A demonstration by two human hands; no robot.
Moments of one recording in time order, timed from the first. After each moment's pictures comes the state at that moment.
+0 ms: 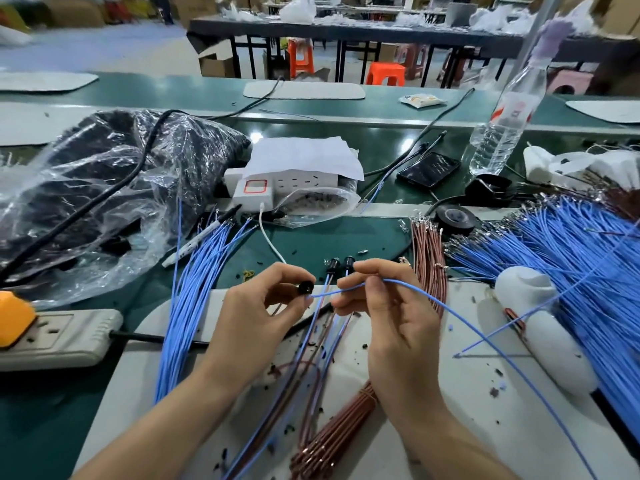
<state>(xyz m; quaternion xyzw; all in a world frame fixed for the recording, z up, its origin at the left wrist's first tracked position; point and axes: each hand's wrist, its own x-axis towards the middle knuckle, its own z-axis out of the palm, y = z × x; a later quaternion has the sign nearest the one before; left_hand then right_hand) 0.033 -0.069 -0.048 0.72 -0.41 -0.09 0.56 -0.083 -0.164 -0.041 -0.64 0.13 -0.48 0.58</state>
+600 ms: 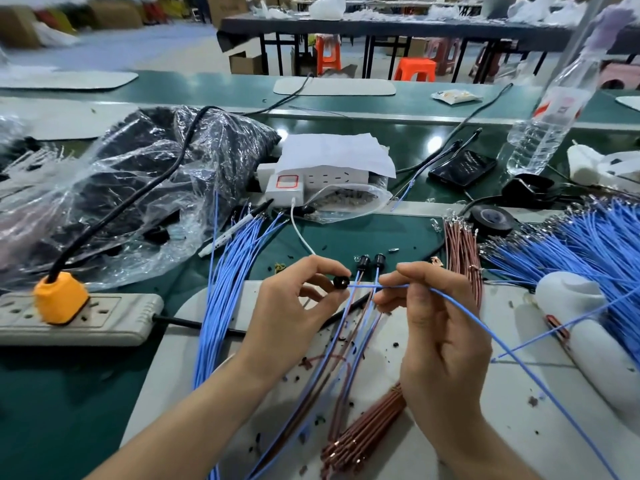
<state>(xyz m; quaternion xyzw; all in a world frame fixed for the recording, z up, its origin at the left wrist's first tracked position) 0.029 -0.068 -0.042 0.71 -0.41 -0.07 0.57 -0.088 -0.160 -0.044 -0.70 0.07 -0.55 0.45</state>
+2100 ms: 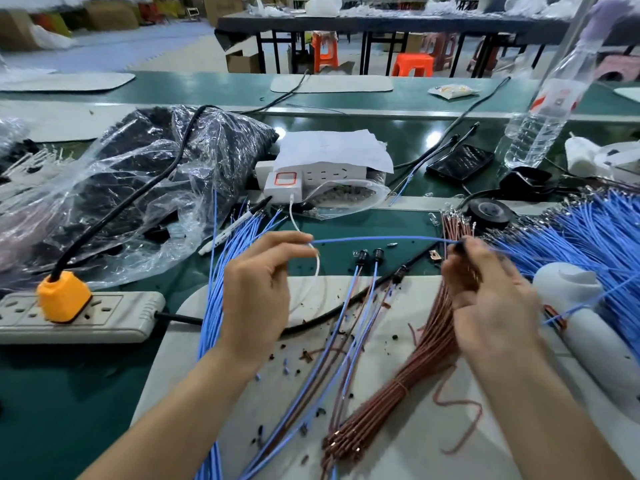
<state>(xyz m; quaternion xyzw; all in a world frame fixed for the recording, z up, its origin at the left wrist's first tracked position) 0.047 -0.063 -0.034 0.74 -0.41 0.14 0.52 -0.089 -0.221 -0.021 -0.30 0.30 -0.50 0.76</state>
